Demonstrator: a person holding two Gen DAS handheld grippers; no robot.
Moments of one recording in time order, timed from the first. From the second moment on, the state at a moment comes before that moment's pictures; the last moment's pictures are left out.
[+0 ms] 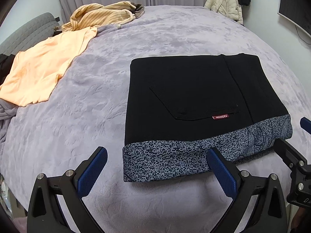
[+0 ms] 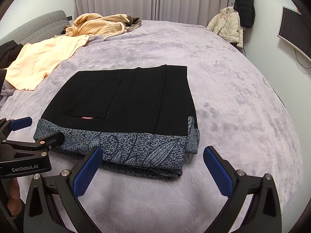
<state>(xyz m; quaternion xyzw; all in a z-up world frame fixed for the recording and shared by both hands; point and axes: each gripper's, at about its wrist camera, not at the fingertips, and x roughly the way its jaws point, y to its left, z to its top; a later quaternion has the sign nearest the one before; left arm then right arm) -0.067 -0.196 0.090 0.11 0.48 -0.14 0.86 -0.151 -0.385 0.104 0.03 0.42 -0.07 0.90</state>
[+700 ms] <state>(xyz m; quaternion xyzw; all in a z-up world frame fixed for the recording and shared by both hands) -0.061 -0.189 0.088 0.09 0.51 -0.12 0.85 -0.147 -0.390 0.109 0.02 0.42 -0.08 0.90</state>
